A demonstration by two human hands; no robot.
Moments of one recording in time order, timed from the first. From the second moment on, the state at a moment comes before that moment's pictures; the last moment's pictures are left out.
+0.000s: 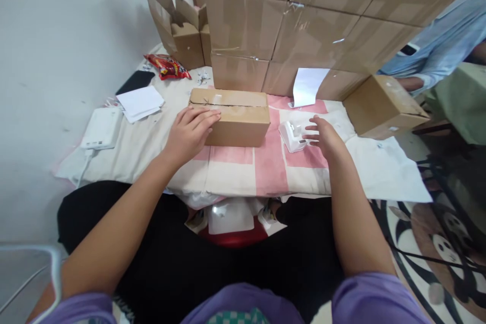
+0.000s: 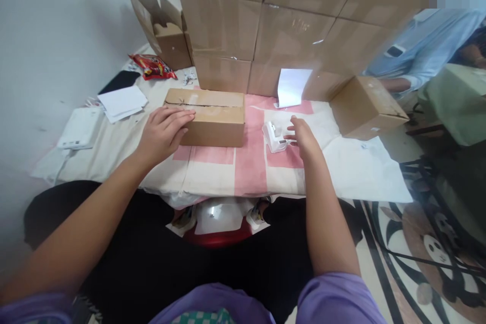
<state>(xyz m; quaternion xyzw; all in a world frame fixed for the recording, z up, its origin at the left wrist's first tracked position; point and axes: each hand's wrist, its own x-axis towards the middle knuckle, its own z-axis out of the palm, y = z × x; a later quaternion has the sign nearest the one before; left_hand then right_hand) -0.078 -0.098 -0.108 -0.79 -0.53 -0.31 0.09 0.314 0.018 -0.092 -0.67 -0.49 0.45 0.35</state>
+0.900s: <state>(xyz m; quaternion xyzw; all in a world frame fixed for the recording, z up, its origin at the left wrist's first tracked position) 0.153 0.012 -0.138 -0.74 -0.45 -0.45 -0.22 0.318 0.006 -0.077 -0.67 -0.54 0.41 0.29</state>
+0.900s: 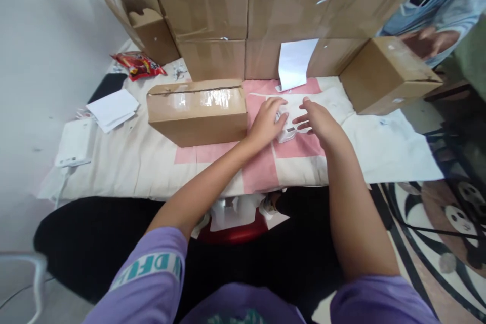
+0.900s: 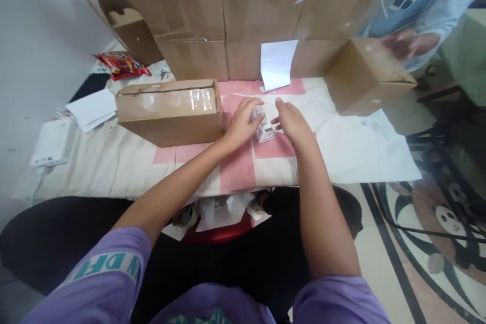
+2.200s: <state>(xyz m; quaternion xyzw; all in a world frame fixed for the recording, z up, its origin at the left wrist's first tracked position) 0.146 0.030 -0.175 -0.77 -0.44 -0.42 -0.20 0.314 -0.026 -0.074 -0.69 -0.51 0.42 0.30</state>
